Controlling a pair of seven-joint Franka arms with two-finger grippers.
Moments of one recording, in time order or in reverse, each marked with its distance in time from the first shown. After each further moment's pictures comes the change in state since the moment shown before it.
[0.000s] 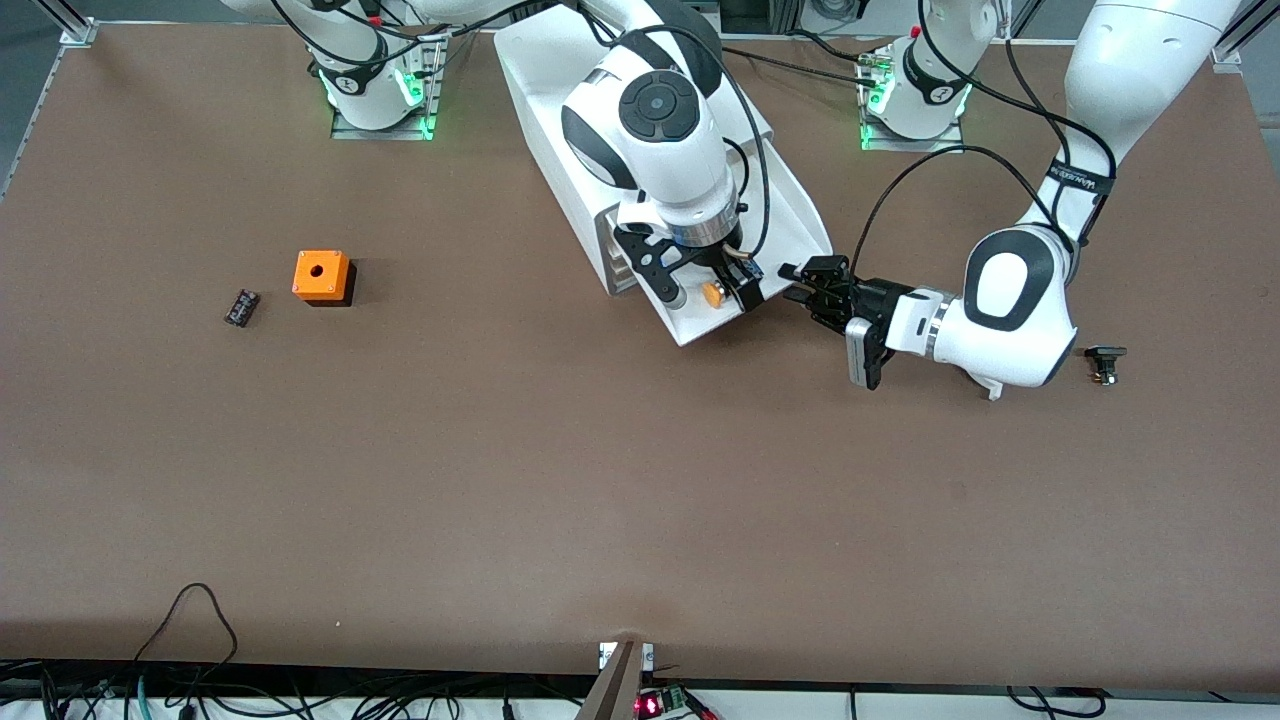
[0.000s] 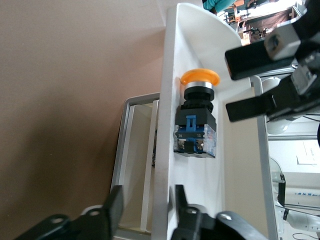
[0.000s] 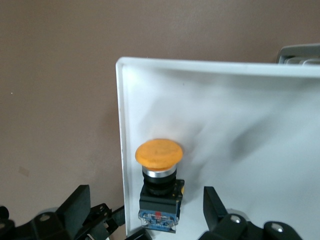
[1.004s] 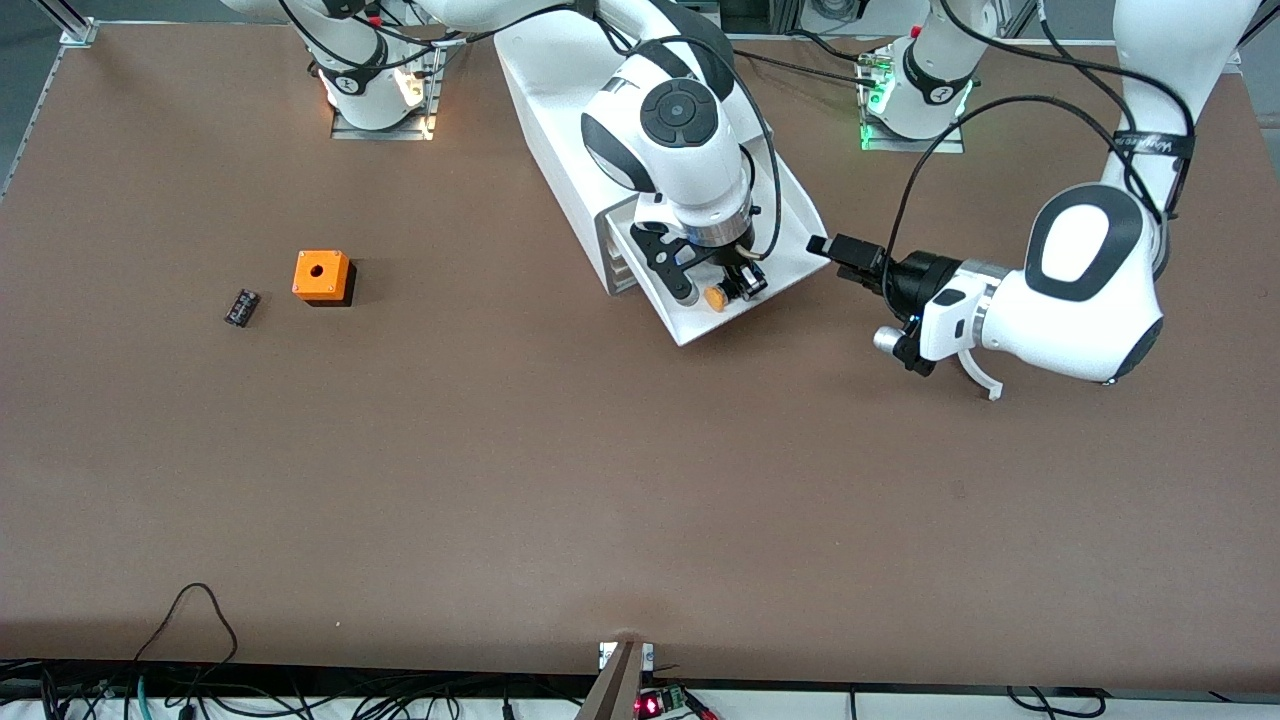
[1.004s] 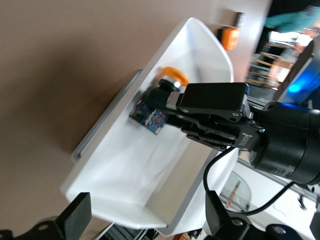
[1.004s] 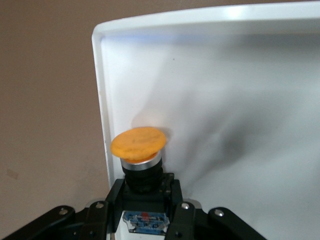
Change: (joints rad) left arm 0.027 -0.122 -0.035 0.188 0.170 -0.225 -0.738; right arm 0.022 0.031 0.000 0.015 0.000 -0.002 0.037
